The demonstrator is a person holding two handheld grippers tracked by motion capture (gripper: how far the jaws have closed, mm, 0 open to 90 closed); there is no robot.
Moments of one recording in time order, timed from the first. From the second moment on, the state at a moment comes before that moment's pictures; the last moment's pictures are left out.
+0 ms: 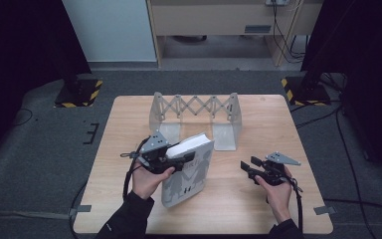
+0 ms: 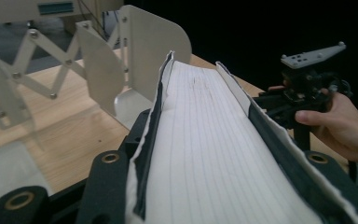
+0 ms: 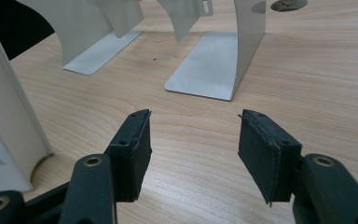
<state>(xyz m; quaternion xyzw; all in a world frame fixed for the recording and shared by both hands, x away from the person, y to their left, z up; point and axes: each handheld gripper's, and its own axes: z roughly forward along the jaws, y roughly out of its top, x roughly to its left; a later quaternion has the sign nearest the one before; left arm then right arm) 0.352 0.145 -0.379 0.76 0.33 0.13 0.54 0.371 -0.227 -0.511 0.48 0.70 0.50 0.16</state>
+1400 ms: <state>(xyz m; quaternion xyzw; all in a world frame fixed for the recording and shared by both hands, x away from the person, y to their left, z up) 0.433 0.206 -0.347 0.64 0.46 0.31 0.53 0.381 -0.224 -0.539 0.49 0.78 0.33 0.21</state>
